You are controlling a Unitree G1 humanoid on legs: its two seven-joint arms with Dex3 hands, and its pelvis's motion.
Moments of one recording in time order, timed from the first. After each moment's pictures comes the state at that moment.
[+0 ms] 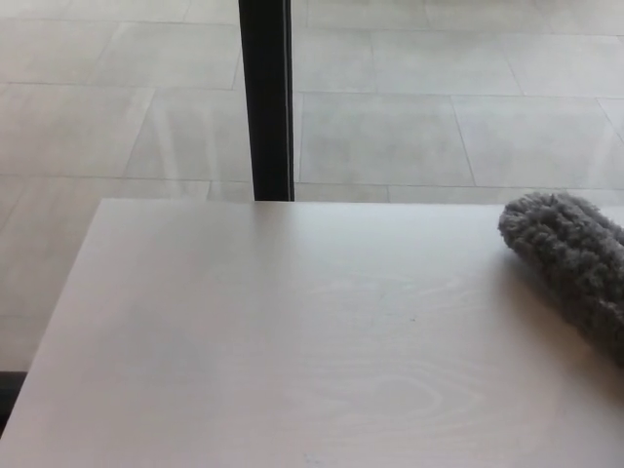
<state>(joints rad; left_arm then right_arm) -0.14 0.64 0.45 1.28 -0.22 -0.09 -0.19 -0.71 -0.56 0.20 1.05 -0.58 0.29 -0.08</state>
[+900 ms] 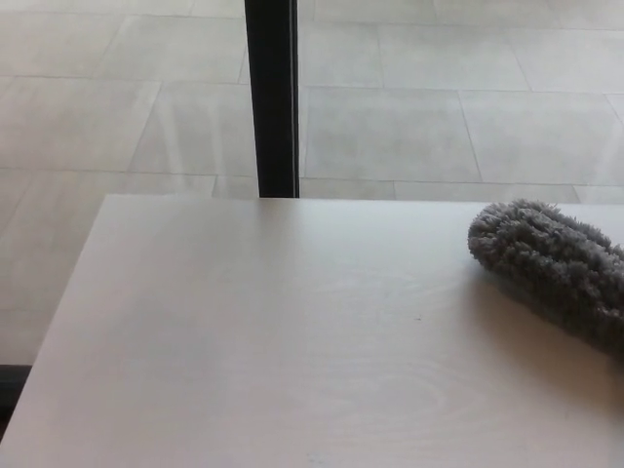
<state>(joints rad) -0.14 0.64 0.45 1.28 -0.22 -0.09 -0.19 -0.45 -0.84 0.03 0.56 -0.50 0.27 0.19</state>
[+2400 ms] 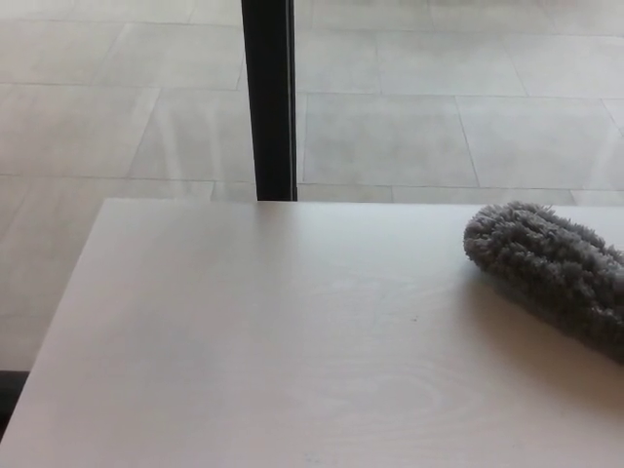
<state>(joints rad) -0.13 0.64 0.49 1.28 -0.22 -0.09 -0.19 -0.07 -0.47 -1.22 0.66 0.01 0.24 0.10</state>
